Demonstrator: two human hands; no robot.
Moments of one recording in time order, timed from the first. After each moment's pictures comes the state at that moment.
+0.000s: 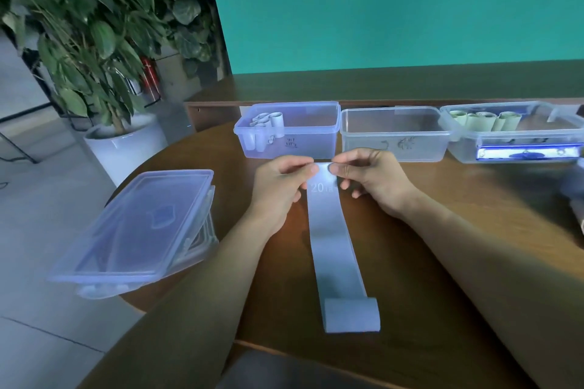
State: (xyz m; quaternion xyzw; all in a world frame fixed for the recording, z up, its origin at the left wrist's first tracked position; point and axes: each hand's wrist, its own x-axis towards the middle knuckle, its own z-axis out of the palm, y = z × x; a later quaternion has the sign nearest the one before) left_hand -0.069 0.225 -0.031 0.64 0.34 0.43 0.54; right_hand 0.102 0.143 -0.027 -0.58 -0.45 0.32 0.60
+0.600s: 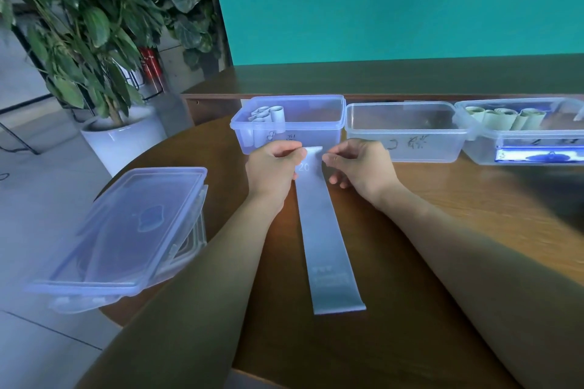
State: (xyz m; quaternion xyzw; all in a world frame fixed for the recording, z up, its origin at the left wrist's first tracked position) left_hand -0.044 0.267 -0.036 0.61 0.42 0.49 0.45; right_hand 0.098 0.181 -0.032 -0.67 -0.46 0.21 0.54
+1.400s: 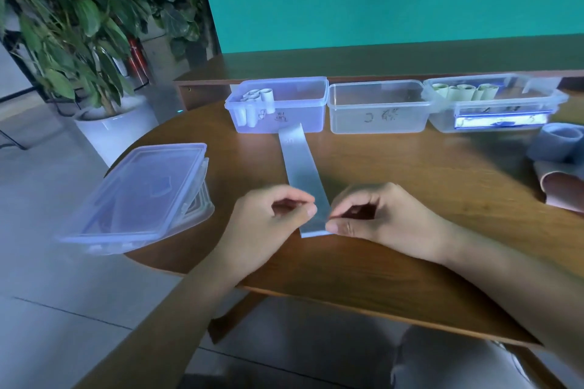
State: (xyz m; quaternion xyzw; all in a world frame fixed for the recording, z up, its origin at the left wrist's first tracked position) left_hand -0.150 0.116 -0.025 0.82 0.33 0.29 0.37; right_hand 0.056 0.017 -0.031 -0.55 -0.69 0.25 0.40
